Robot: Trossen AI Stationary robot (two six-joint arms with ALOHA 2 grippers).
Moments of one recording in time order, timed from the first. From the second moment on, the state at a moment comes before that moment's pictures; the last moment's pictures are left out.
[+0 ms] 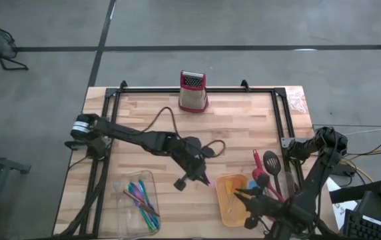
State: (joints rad) left arm -0.16 1.75 1.43 -0.22 0.44 0.33; right arm 1.00 1.74 1.42 -1.09 1.11 0.99
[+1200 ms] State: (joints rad) left arm -0.26 2.34 2.08 -0.30 0.45 0.65; right arm 1.06 1.74 1.40 -1.09 1.13 1.02
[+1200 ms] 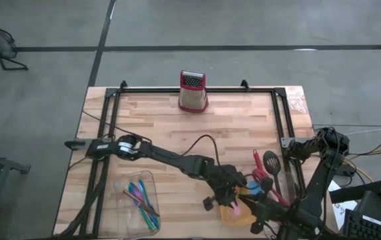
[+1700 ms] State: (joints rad) left arm -0.25 2.13 2.04 -0.60 0.38 0.54; right arm 1.06 1.74 1.40 -1.09 1.20 1.03
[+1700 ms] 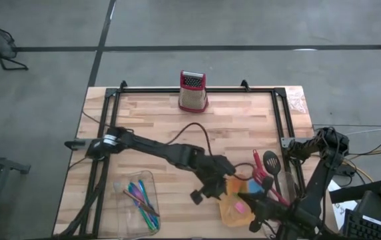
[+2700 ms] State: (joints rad) left arm -0.08 0.98 0.86 -0.23 0.29 0.31; right arm 0.28 1.26 0.99 -0.09 0.26 -0.06
